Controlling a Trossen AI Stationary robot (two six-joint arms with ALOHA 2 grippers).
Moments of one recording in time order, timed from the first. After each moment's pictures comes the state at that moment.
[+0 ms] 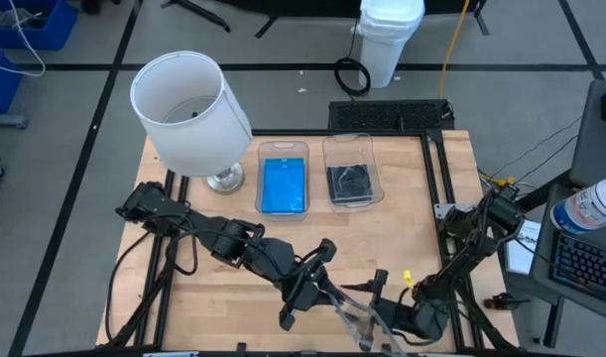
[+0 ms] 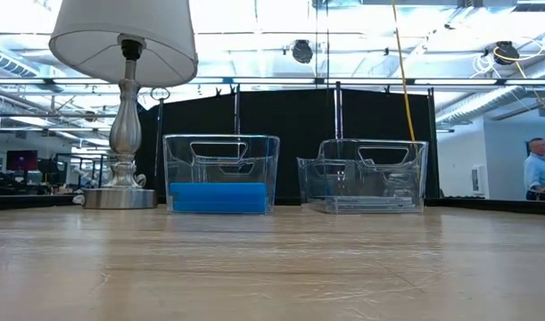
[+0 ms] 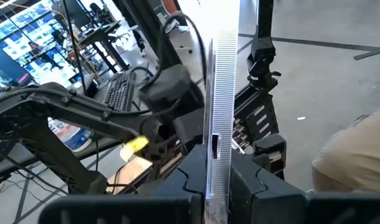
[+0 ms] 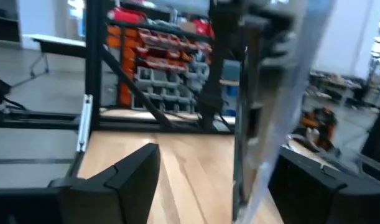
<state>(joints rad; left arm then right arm) -0.43 1.88 1.96 -0.34 0.00 0.45 0.91 1.79 0.95 0.92 1.22 -0.20</state>
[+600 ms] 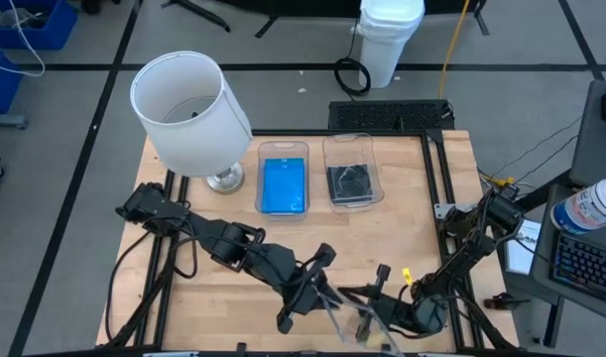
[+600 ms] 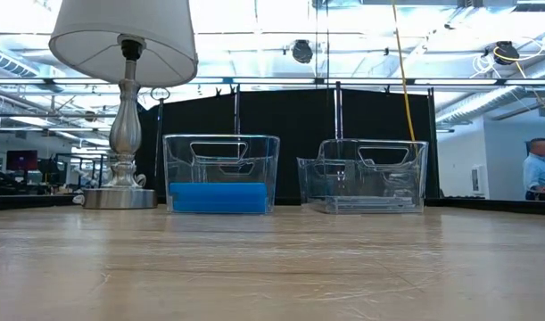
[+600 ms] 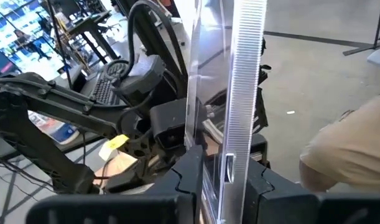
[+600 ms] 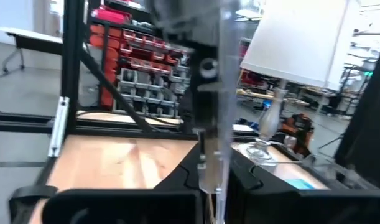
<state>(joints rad) -0.45 1.88 1.96 -0.38 0.00 0.42 0.89 1.79 0.94 1.03 1.23 -0.35</state>
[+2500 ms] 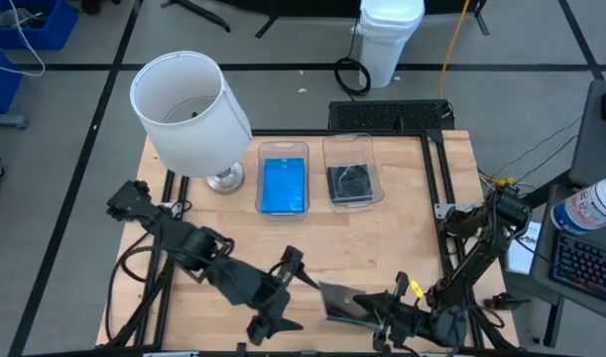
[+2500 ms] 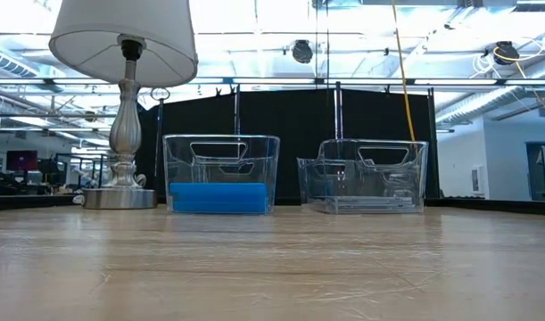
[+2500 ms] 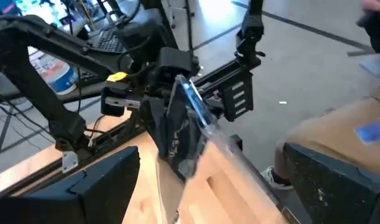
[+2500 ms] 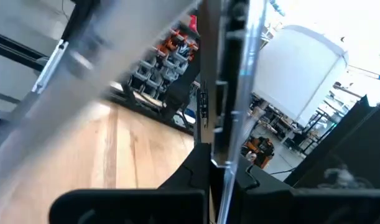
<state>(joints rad) -0.57 1.77 1.96 -0.61 -0.20 0.19 1.01 1.73 0.95 0.93 1.36 -0.69</state>
